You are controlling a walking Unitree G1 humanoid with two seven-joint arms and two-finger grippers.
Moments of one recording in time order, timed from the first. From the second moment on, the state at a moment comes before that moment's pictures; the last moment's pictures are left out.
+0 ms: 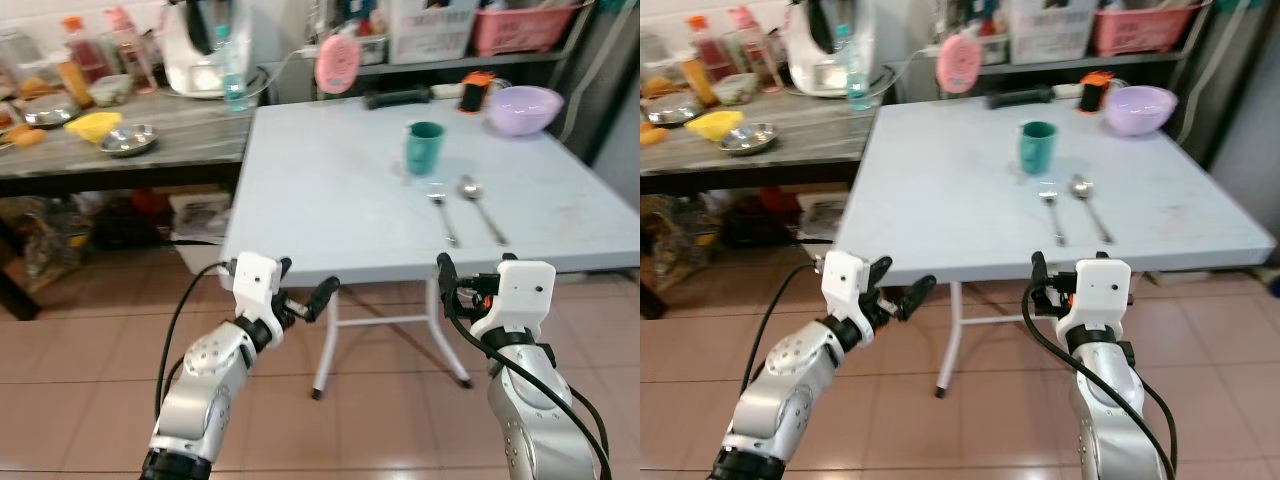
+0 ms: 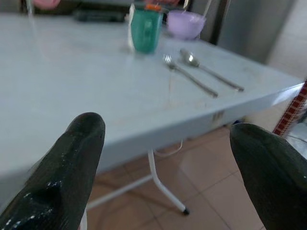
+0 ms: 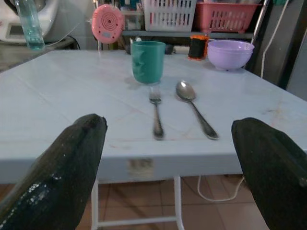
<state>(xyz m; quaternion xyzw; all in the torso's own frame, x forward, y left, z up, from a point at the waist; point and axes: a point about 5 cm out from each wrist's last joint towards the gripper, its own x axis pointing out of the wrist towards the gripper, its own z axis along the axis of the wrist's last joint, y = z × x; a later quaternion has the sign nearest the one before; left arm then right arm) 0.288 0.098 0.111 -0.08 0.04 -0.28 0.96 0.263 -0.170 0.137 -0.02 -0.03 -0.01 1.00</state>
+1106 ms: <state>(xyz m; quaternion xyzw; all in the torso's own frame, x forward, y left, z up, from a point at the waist) 0.290 0.106 0.112 -0.09 0.02 -0.25 0.96 0.263 -0.167 0.137 -0.02 -0.03 -0.01 1.00</state>
